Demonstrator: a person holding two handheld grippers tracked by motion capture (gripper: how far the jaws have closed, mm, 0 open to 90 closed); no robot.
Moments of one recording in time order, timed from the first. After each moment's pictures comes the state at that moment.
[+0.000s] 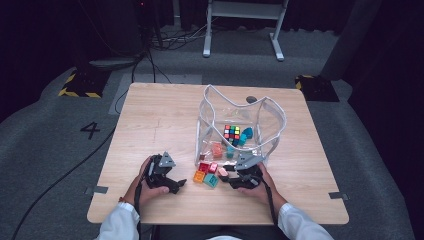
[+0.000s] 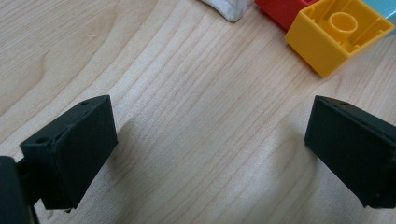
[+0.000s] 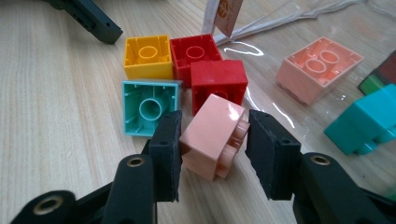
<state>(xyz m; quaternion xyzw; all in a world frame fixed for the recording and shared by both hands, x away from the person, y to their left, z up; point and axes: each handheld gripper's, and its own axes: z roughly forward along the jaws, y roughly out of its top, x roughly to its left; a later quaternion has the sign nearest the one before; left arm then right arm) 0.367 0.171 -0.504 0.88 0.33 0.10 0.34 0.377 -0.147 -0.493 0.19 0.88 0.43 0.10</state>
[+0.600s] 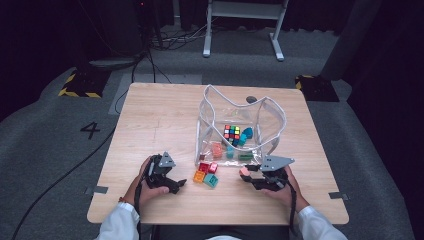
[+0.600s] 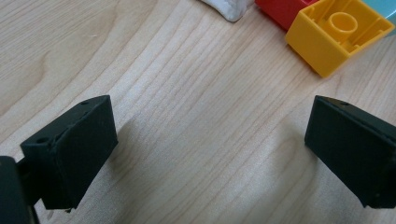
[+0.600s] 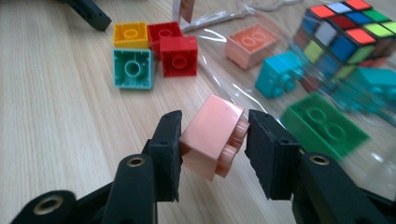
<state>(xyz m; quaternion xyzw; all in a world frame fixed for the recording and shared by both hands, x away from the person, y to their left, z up) 0.367 0.171 -0.503 0.88 0.33 0.11 0.33 0.362 -0.216 -0.471 0.20 0.87 0.43 0.13</state>
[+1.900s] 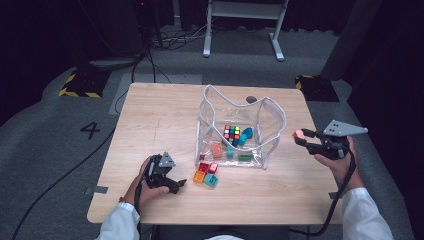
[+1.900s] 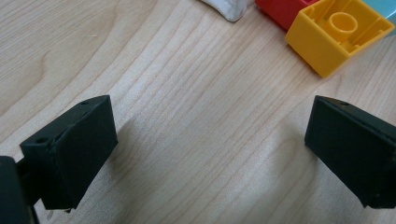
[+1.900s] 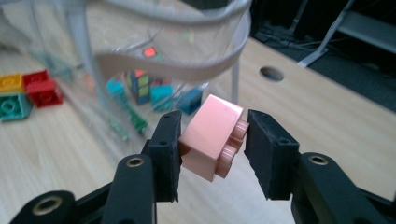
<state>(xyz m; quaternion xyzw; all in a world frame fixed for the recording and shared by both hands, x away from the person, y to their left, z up) 0.367 0.171 -0.504 0.87 0.33 0.10 0.34 0.408 -0.350 -0.367 0.29 0.81 0.45 0.24</state>
